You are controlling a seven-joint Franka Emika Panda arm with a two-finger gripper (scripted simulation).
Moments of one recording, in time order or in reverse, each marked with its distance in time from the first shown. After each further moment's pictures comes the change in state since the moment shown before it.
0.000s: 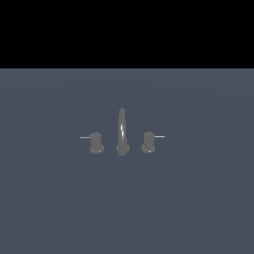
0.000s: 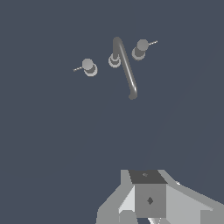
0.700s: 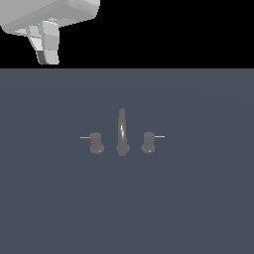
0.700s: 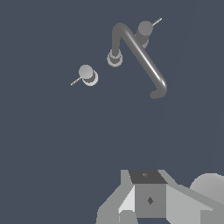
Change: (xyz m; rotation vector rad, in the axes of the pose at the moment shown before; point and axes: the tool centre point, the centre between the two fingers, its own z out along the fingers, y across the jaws) arm 0.032 -0.059 0.077 0.010 0.007 0.299
